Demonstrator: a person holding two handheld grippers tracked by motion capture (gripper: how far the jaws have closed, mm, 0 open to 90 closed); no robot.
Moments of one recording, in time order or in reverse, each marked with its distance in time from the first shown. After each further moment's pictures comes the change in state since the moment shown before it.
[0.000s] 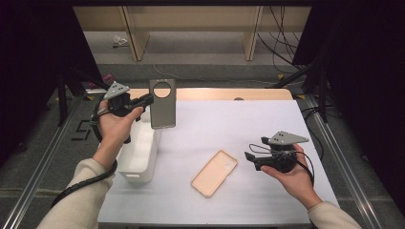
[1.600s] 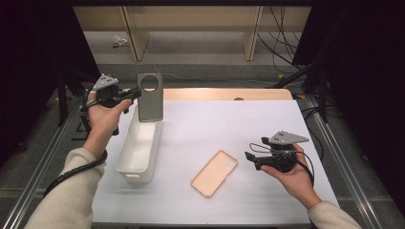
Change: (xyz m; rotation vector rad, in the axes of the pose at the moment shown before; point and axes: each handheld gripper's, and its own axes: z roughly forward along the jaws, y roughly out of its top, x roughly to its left) left arm 0.039 0.010 0.001 0.021 0.060 0.020; right arm -0.002 -0.001 0.001 0.002 -0.002 0.014
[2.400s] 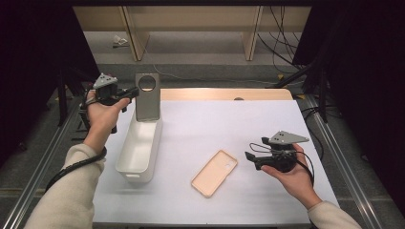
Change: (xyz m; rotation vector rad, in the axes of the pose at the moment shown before) left arm 0.014 -0.003 0.010 0.026 0.023 0.001; right arm 0.000 0.000 0.000 0.002 0.001 0.003
